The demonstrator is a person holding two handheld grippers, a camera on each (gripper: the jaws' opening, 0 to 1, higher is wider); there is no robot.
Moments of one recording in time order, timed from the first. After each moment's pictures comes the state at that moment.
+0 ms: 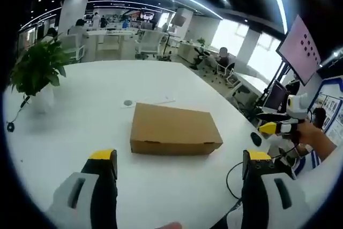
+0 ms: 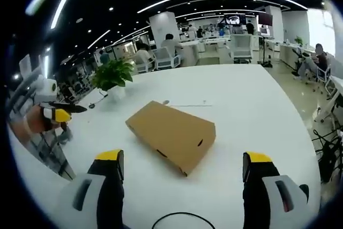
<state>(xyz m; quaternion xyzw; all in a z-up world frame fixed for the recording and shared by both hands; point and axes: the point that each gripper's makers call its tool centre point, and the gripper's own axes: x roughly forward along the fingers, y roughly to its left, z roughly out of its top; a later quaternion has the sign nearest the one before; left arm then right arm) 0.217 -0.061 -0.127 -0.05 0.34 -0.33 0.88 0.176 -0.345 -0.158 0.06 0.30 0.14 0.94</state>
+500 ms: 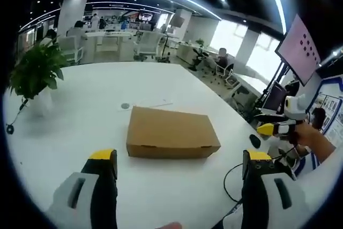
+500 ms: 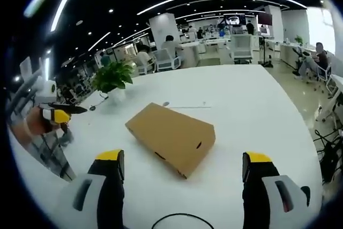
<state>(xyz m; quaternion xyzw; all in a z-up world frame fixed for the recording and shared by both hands) 0.218 -0.067 -0.122 -0.05 0.33 -0.33 0.88 0.181 -0.347 -0.158 0.07 0.30 0.14 0.94</state>
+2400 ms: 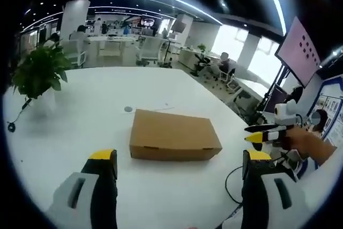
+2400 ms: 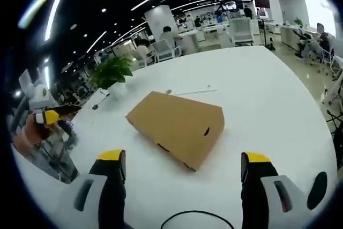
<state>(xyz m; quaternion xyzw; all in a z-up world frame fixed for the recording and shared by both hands) 0.216 -0.057 -0.121 -0.06 0.31 -0.33 0.89 0.192 -0.330 -0.202 0.11 0.34 0.15 0.92</state>
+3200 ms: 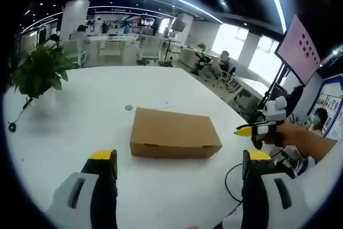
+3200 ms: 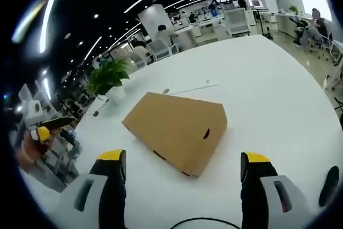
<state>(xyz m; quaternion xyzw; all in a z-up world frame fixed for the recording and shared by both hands) 0.212 -0.055 -0.122 -0.05 0.31 -0.32 0.89 0.216 -0.329 -0.223 0.17 0.35 0.15 0.91</state>
